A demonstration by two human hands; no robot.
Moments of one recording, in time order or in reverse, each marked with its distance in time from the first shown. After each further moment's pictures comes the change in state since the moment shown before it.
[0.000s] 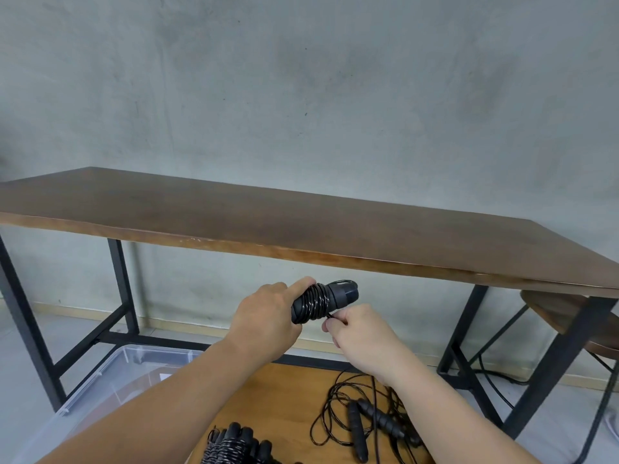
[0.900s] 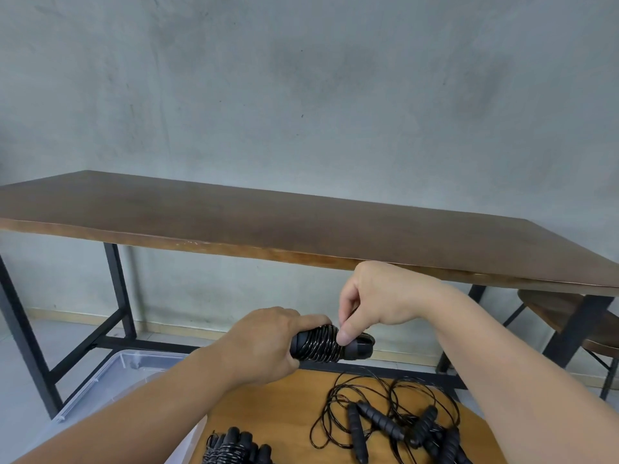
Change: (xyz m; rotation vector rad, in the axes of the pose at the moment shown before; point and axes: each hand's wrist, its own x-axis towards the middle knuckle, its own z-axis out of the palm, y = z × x) left_hand -0.014 -0.003 -0.016 -0.007 -0.272 0.328; right_hand 0.011 -0.042 -0.081 -0.435 -0.368 -0.239
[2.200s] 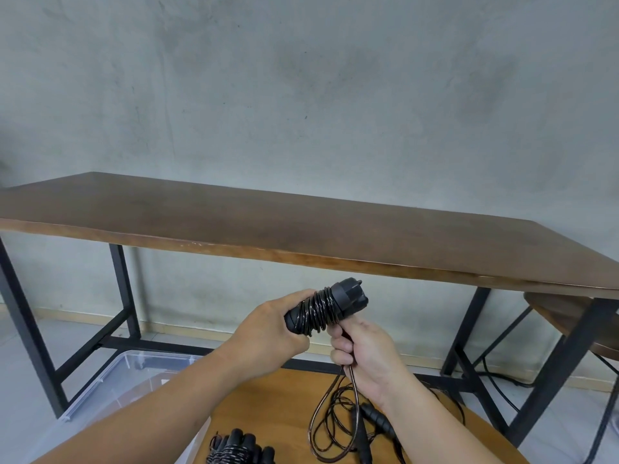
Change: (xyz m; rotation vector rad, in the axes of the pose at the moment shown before) left_hand -0.002 0.003 0.001 -0.699 0.166 -0.252; right_hand 0.032 0.018 0.118 1.717 0.415 0.097
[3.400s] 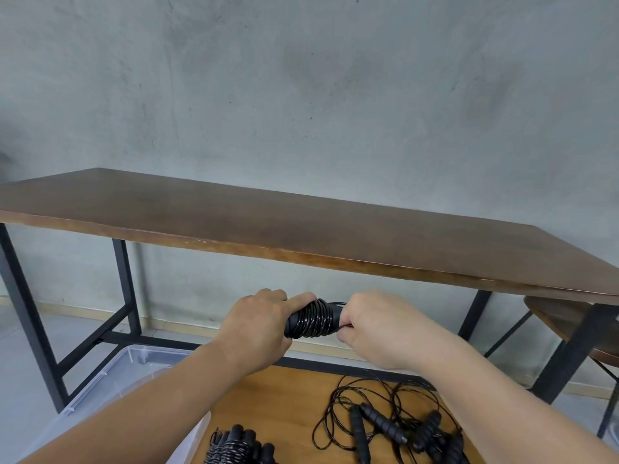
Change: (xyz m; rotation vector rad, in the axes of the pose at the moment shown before) left_hand 0.005 -0.020 -0.007 0.883 0.167 0.183; right_hand -0.039 -0.075 0.040 -2.003 -0.171 -0.239
